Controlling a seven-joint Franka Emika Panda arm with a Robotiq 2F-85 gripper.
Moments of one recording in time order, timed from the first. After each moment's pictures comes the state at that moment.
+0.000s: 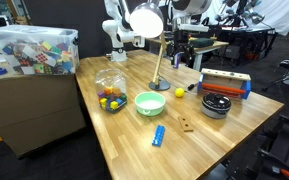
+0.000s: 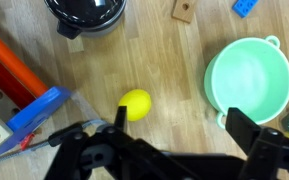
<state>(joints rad) -0.01 0.59 0.01 -1.53 0.20 1.84 0.19</state>
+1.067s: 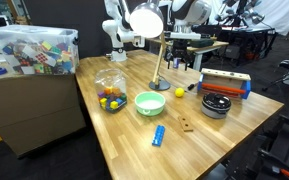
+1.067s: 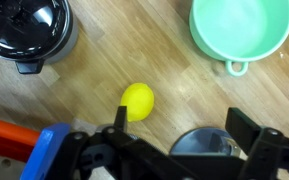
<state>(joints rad) 0.00 0.65 -0.03 -1.54 0.32 1.97 0.61</state>
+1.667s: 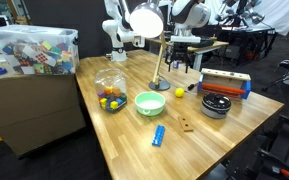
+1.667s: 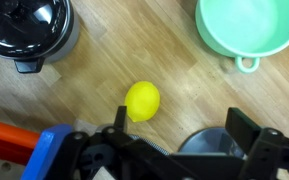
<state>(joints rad) 0.00 0.68 -0.04 -1.54 0.32 1.98 0.61</state>
